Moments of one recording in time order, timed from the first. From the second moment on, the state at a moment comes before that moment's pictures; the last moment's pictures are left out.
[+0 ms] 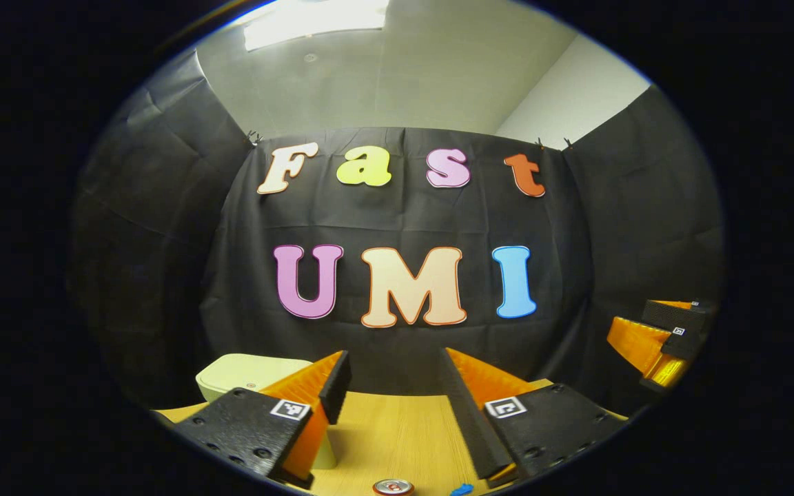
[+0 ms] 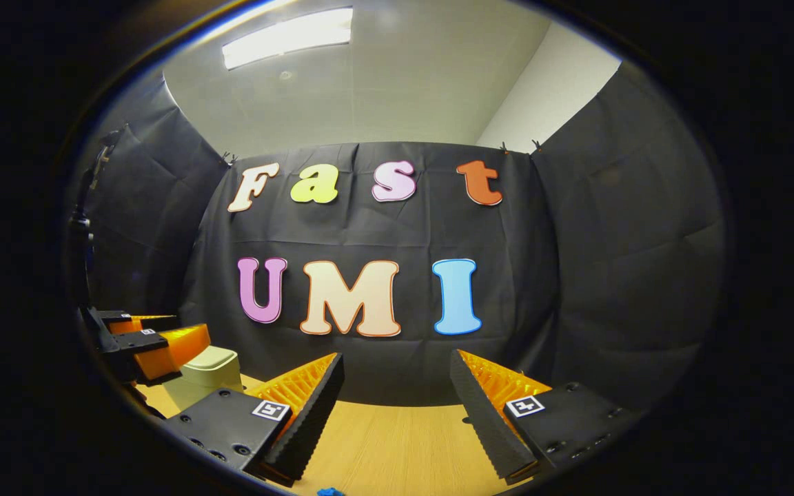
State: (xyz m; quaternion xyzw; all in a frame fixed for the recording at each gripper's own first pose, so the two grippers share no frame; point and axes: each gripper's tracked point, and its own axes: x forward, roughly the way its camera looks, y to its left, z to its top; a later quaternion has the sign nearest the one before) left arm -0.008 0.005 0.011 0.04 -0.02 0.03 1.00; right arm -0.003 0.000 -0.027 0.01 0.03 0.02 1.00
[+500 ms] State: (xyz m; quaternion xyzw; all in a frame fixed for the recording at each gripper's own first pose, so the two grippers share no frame) left arm -0.008 0.059 0.007 0.06 -0.02 0.10 0.99; right arm -0.002 0.009 -0.030 0.00 0.03 0.02 1.00
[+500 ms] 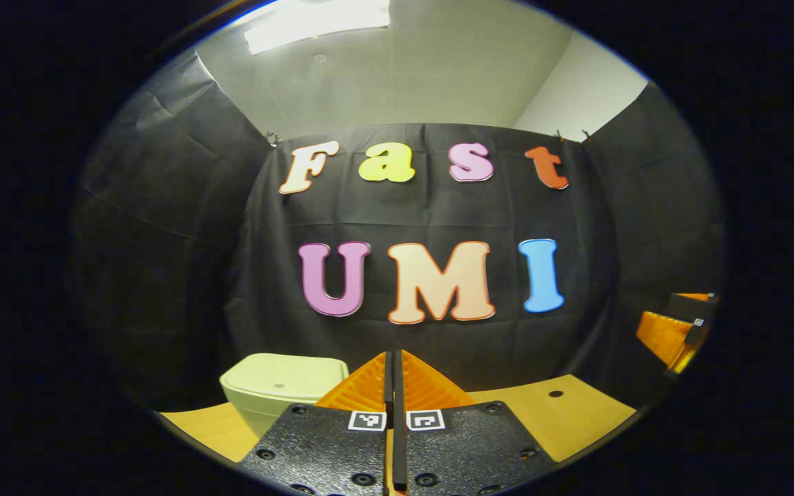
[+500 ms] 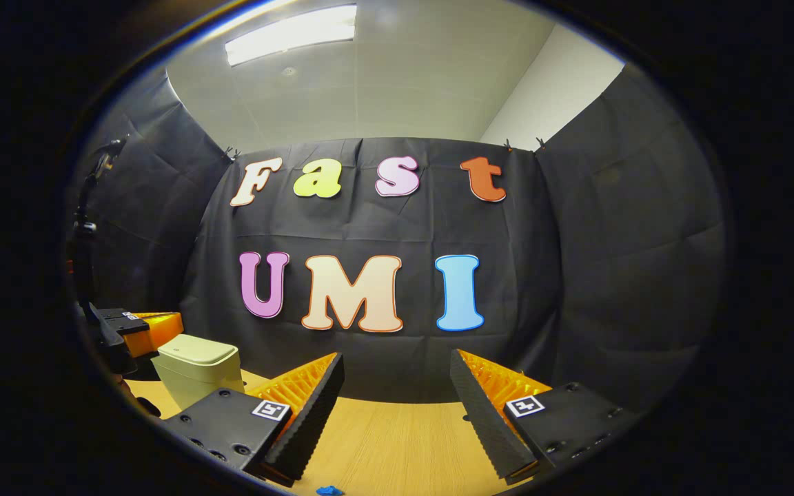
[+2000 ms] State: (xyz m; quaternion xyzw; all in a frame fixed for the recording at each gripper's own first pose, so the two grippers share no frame) left arm 0.031 0.221 -0.097 0.02 0.08 0.16 0.98; right arm -0.011 0.068 -0.060 -0.03 0.07 0.00 1.00
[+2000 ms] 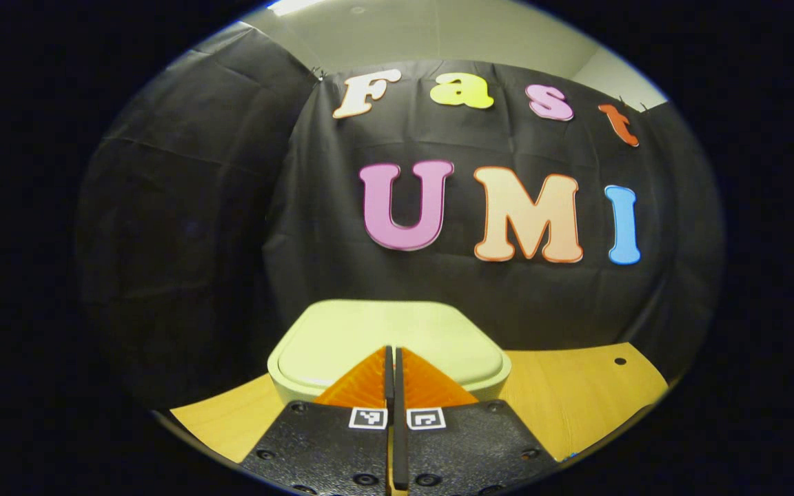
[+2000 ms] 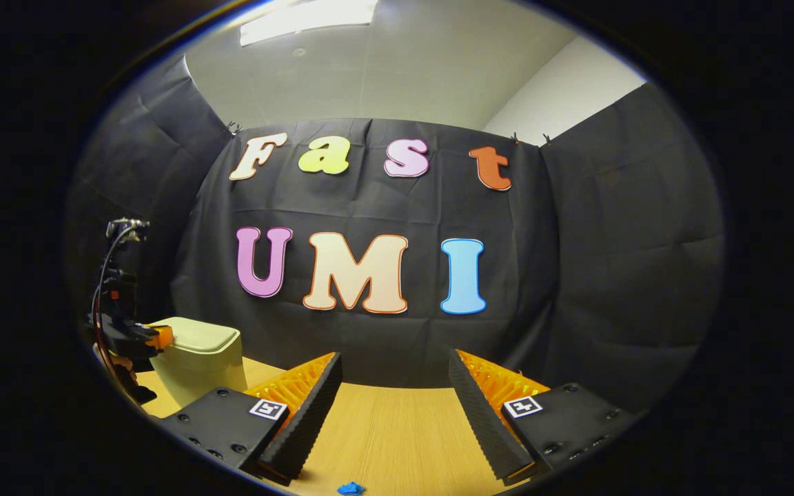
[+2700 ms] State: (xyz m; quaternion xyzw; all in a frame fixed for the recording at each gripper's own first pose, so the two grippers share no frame) left arm 0.028 0.211 -0.088 0.08 0.06 0.16 0.98; right arm 0.004 0.063 -0.065 -0.02 0.08 0.03 1.00
